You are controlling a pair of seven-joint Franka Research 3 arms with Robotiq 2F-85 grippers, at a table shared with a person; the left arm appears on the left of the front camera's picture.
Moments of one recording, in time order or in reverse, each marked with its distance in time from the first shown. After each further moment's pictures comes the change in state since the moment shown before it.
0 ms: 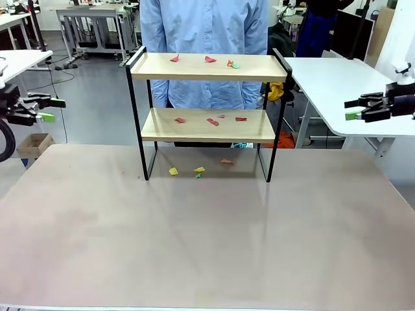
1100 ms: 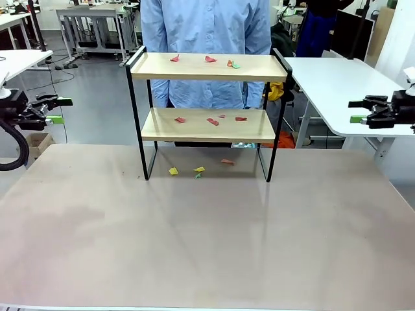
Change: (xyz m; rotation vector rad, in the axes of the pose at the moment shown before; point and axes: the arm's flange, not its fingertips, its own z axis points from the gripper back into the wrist) left arm -0.017 0.005 -0.019 0.006 -0.147 -0.086; right arm -0.028 -0.002 0.011 0.007 -0.158 0.091
